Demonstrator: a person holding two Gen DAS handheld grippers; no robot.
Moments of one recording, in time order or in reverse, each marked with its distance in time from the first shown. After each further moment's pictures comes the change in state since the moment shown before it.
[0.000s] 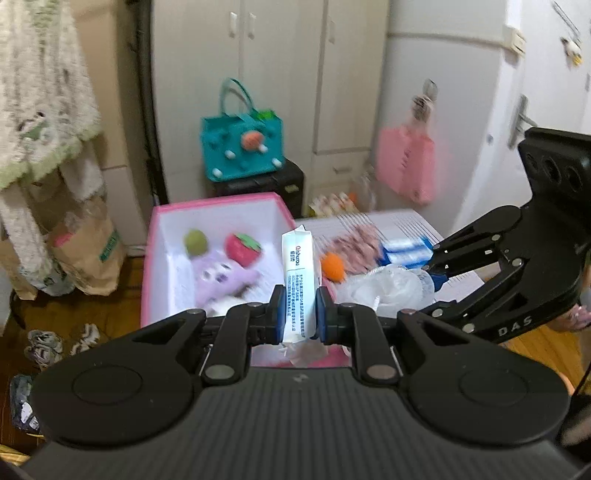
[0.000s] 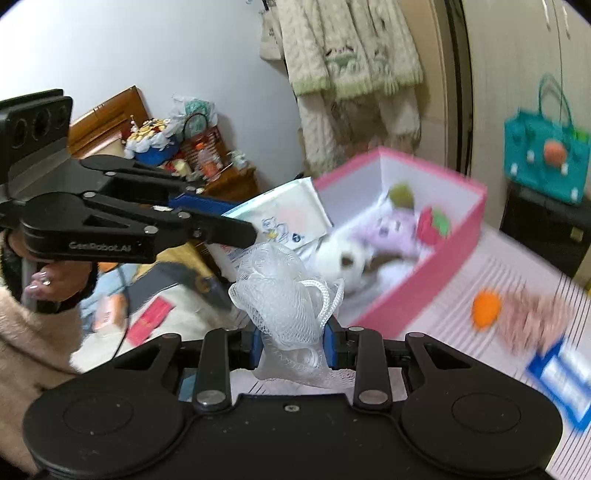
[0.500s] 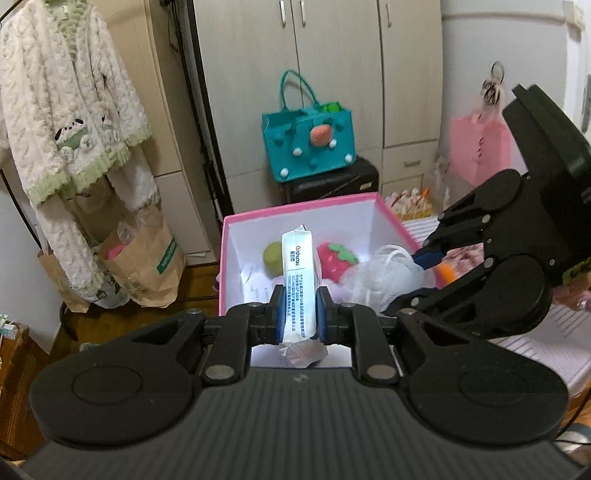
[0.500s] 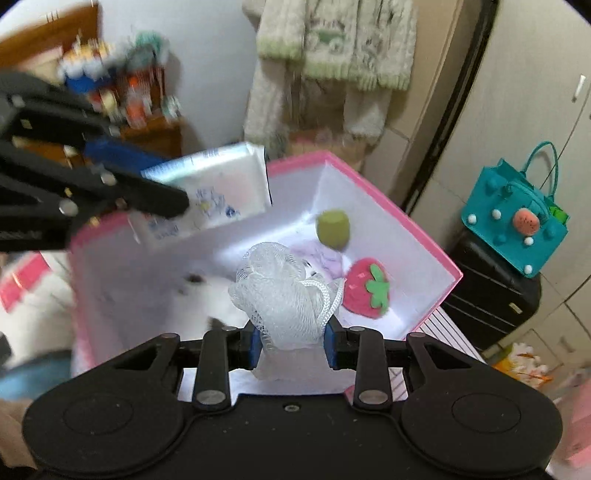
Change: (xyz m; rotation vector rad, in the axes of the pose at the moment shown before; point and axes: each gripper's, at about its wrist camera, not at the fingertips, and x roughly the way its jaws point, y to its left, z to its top) left arm 0.091 0.058 0.016 0.053 0.033 0.206; right arm 0.125 -0.037 0.076 -0.257 0.117 -0.315
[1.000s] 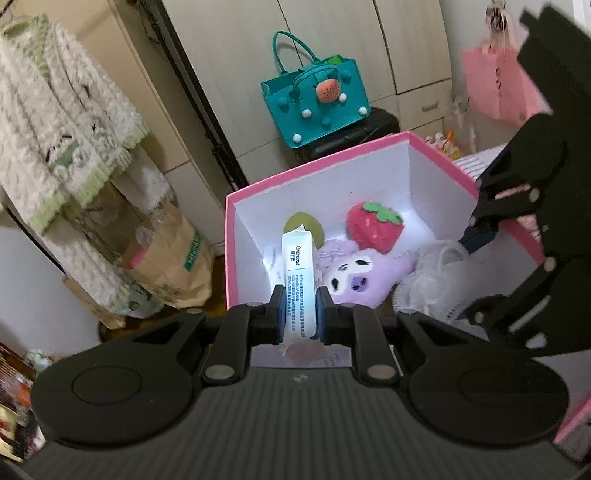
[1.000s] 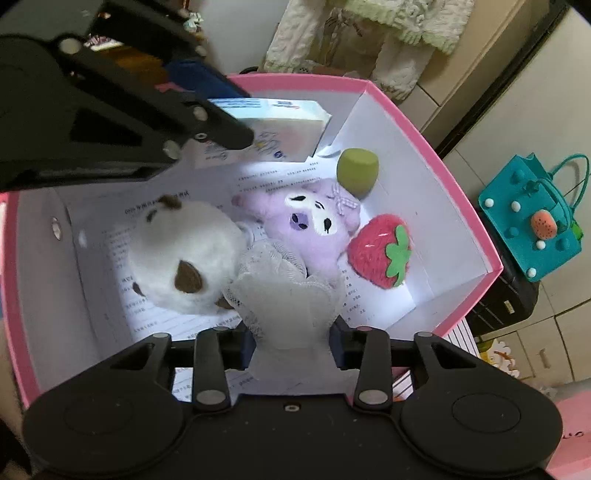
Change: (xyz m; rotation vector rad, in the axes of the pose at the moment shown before) left arm 0.064 -0.013 -0.008 0.191 0.097 0.119; right arm 0.049 0.014 -0.001 -0.182 0.226 -0.036
